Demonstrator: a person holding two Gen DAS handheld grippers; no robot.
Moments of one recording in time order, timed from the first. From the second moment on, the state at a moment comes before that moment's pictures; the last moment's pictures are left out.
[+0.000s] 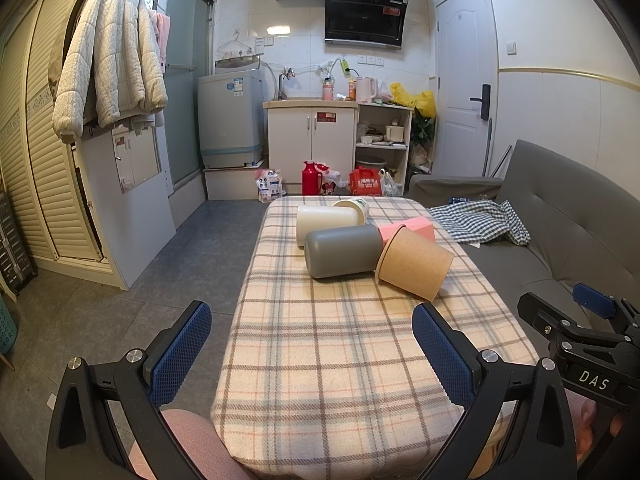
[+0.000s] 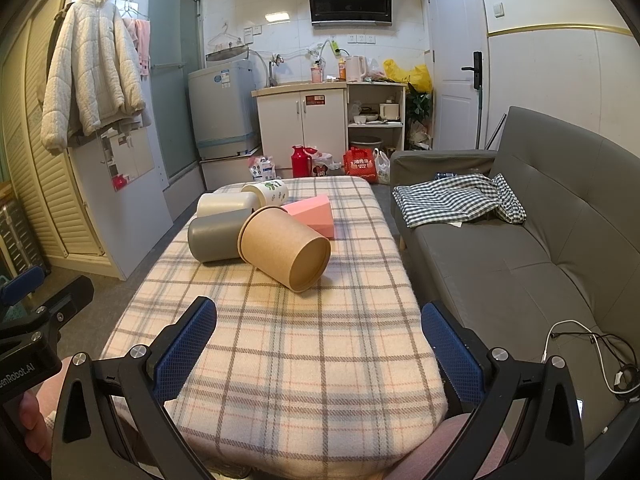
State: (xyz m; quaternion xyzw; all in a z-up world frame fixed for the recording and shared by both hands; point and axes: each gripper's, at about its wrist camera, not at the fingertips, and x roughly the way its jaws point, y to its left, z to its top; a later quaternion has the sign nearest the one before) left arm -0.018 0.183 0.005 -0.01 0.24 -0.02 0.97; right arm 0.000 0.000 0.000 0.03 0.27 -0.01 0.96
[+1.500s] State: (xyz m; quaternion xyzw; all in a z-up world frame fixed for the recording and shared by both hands) left arm 0.196 0.257 -0.021 -0.05 0.35 0.03 0.93; right arm 0.281 0.068 0.030 -0.01 0.40 0.03 0.91
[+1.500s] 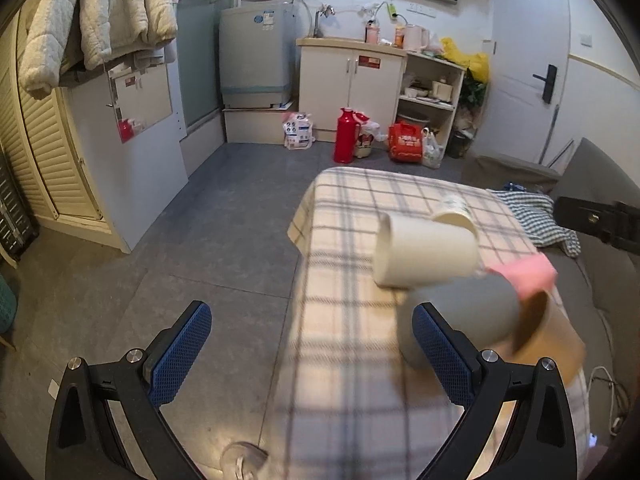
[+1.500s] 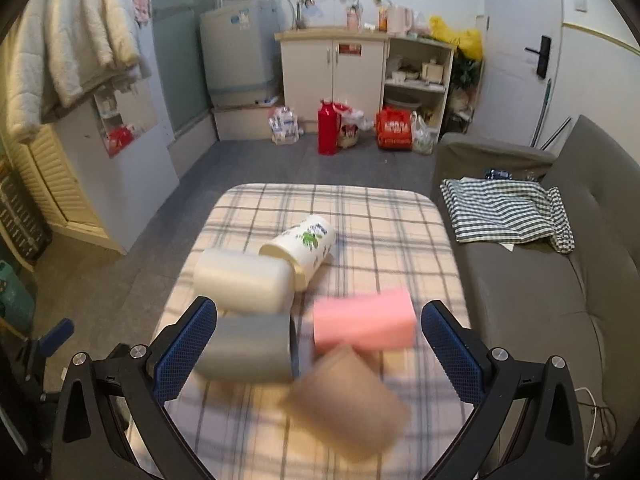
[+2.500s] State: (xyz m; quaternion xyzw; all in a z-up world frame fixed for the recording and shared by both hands) left arm 0.247 0.291 -0.019 -0.04 0.36 0.05 0.93; right arm 0.428 0.080 -0.047 0.08 0.57 0.01 0.82
